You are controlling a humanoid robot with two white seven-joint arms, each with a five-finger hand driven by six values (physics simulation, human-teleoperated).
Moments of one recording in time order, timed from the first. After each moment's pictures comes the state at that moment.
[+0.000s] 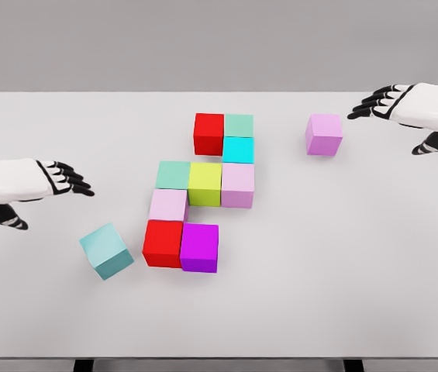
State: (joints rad) left arm -0.71 1.24 -0.93 -1.63 -0.19 -0.61 -0.40; right arm -0.69 -1.00 0.52 -1.49 0.27 -0.61 0.61
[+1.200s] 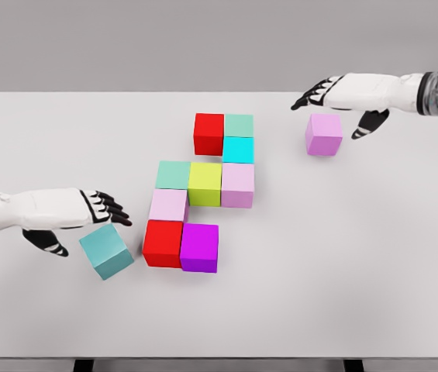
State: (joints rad) left arm -0.65 1.12 -0.98 -1.64 -0.19 -0.61 -0.39; right arm -1.01 -0.72 0.85 -1.16 0.33 -0.61 0.61
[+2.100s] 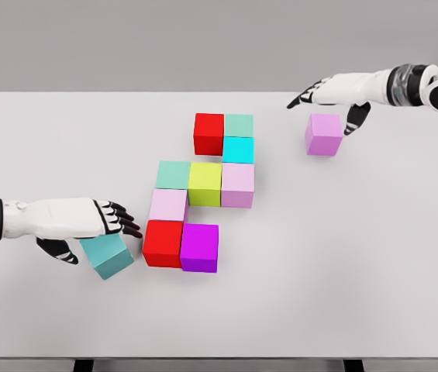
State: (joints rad) left arm -0.65 1.08 -1.00 -1.65 -0.25 -0.61 -0.40; right arm -1.12 -0.54 0.93 -0.84 0.44 -0.61 0.61
